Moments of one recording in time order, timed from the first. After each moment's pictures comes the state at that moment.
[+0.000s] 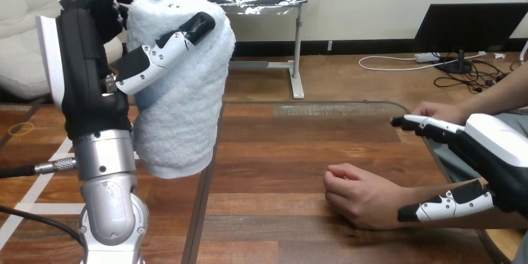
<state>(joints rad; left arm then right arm) -0.15 0.06 0.05 -0.23 0.17 -0.23 0.27 0.08 -0.75 -0.16 0.03 -0.34 -0.40 0.37</state>
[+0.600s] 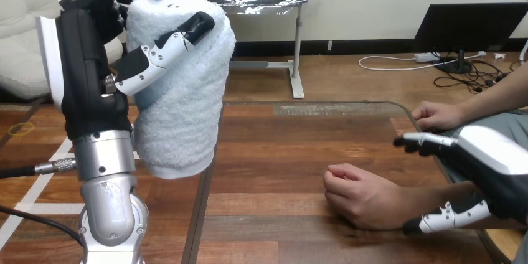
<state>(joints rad) -0.15 0.06 0.06 -0.22 0.17 -0.25 0.27 0.04 -0.77 -0.12 0.14 -0.45 -0.43 0.35</state>
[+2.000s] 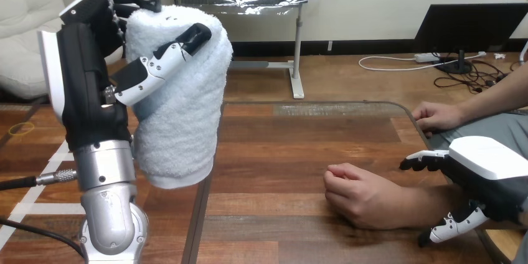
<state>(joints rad) -0.12 0.04 0.06 -0.22 0.17 -0.25 0.26 -0.07 -0.82 0.00 0.29 -0.63 -0.43 0.27</state>
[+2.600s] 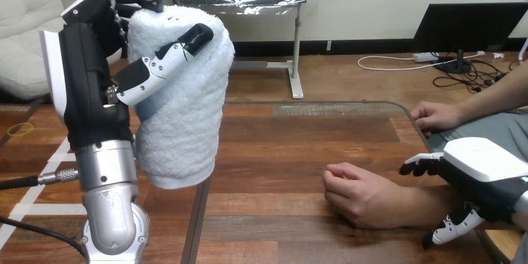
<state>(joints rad) -0.12 0.04 0.06 -0.22 0.17 -0.25 0.26 -0.10 -0.82 0.07 0.34 -0.69 -0.43 0.21</state>
